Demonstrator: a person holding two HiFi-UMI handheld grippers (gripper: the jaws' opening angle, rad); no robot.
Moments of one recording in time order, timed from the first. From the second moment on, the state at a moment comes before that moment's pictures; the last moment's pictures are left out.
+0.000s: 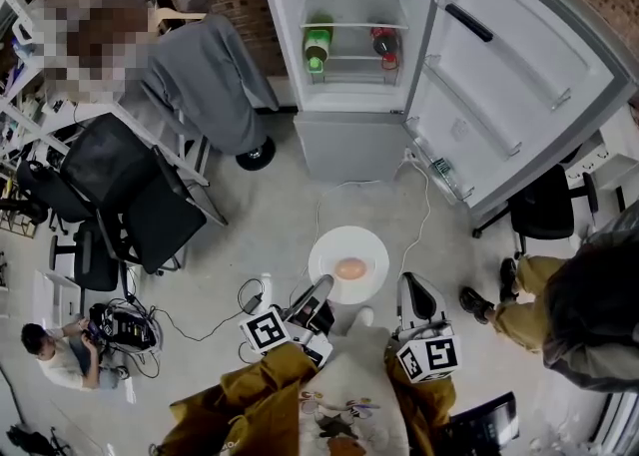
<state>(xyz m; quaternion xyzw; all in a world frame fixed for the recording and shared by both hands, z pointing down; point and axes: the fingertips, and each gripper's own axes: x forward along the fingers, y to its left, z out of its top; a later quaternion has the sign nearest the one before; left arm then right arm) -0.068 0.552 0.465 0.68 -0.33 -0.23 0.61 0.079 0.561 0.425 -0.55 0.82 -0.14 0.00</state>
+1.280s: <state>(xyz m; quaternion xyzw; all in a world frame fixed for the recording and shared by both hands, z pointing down) -0.023 0.508 0.489 0.65 -0.36 -0.25 0.62 0.135 0.502 0.462 -0.52 0.83 -0.19 -0.01</state>
